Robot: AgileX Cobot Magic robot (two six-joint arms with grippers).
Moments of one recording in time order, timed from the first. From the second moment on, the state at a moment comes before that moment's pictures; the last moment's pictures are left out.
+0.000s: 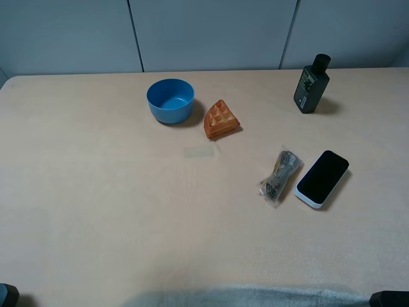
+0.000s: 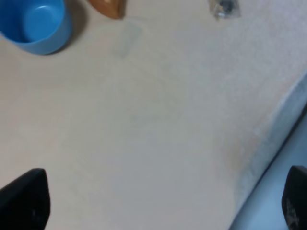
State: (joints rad) left arm -1.08 0.80 -1.07 0.19 1.16 -0.19; right arm 0.00 -0.01 -0.50 -0.05 1.03 0.07
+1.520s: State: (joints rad) left arm -0.10 0.00 -0.49 0.03 1.06 0.09; right arm 0.00 -0.01 -0.50 -0.05 1.03 0.07
